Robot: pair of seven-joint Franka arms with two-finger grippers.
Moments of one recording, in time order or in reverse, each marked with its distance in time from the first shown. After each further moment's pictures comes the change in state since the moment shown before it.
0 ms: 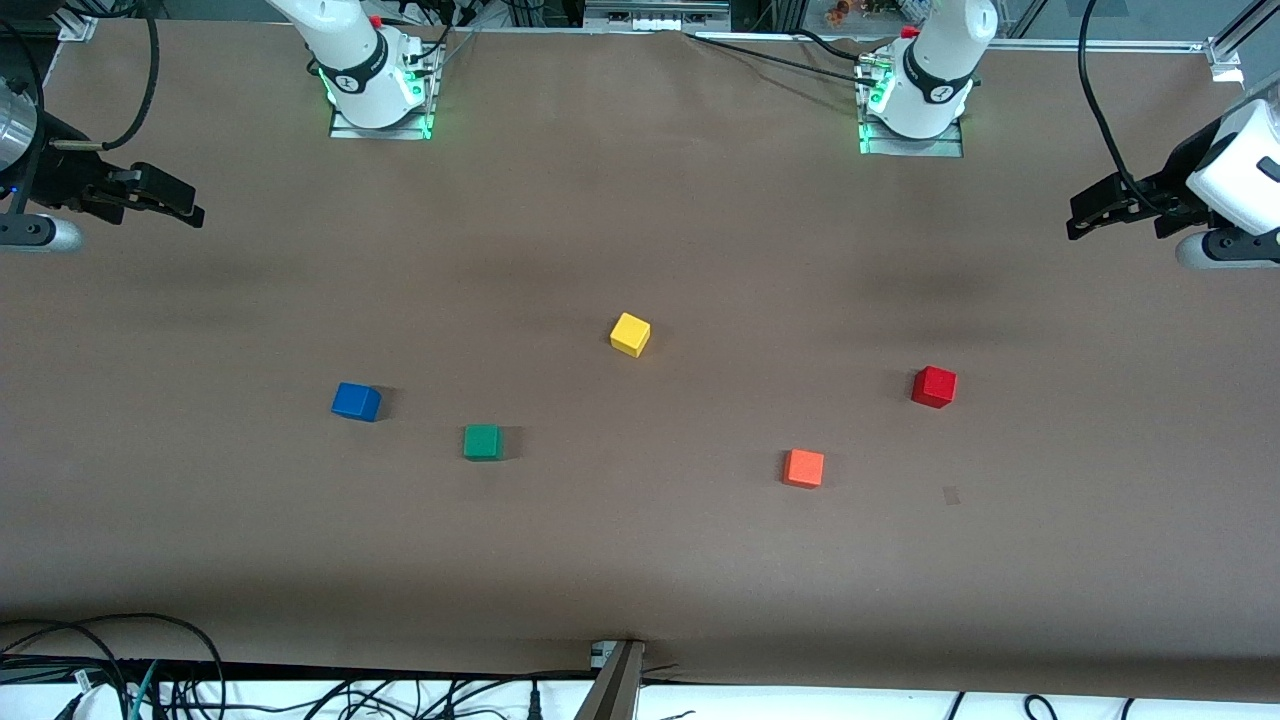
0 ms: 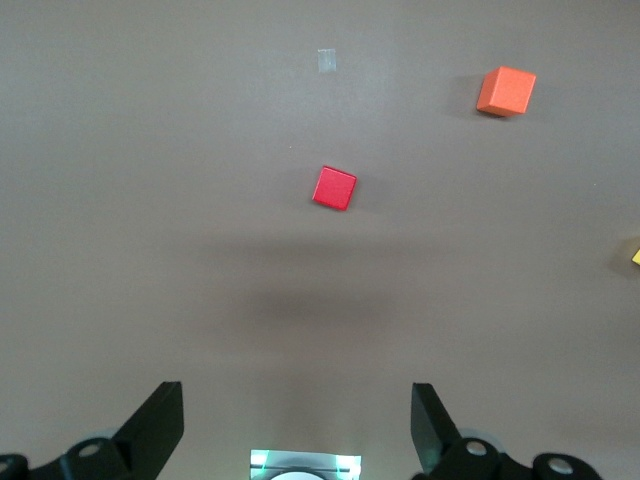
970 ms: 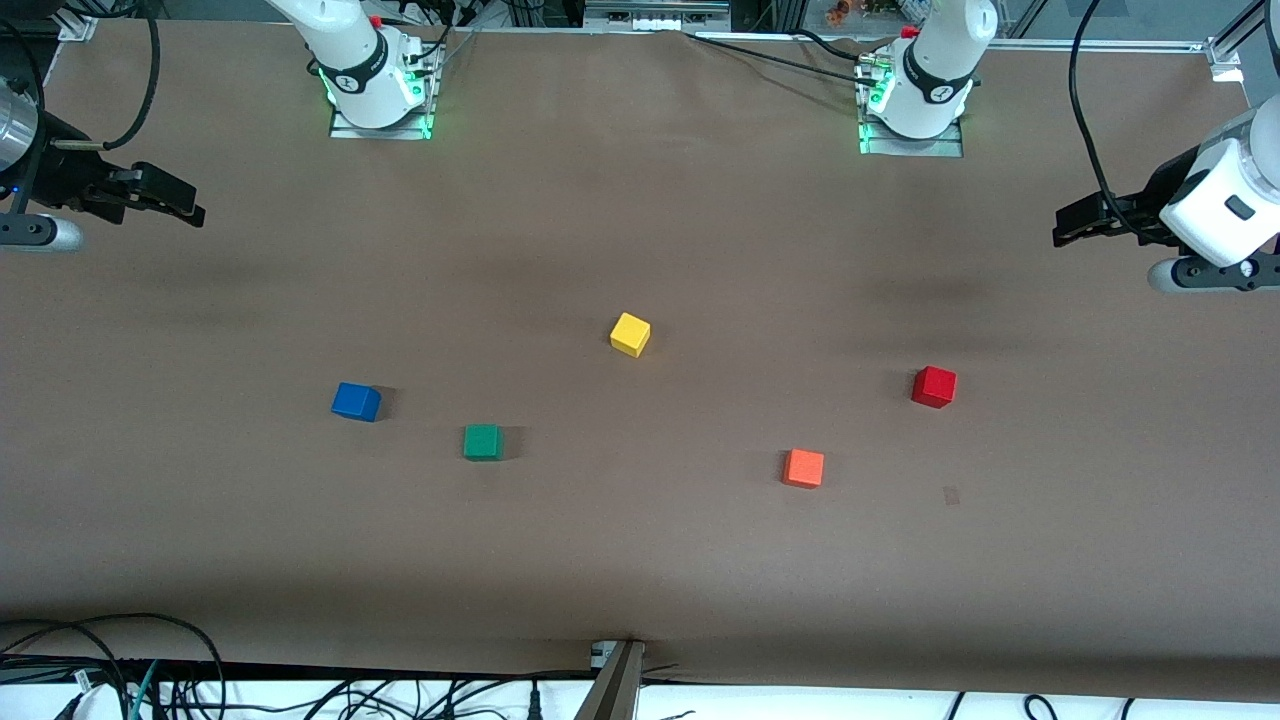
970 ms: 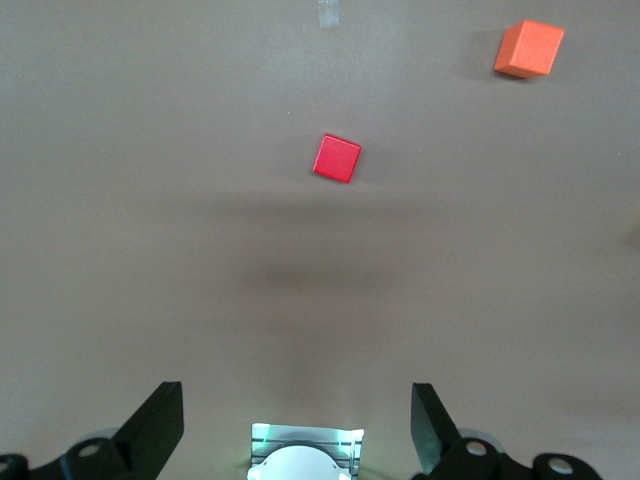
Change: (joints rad) left arm 0.002 0.064 0.002 0.004 0.000 -0.044 0.003; right arm 0.000 0.000 0.001 0.000 0.000 -0.003 0.000
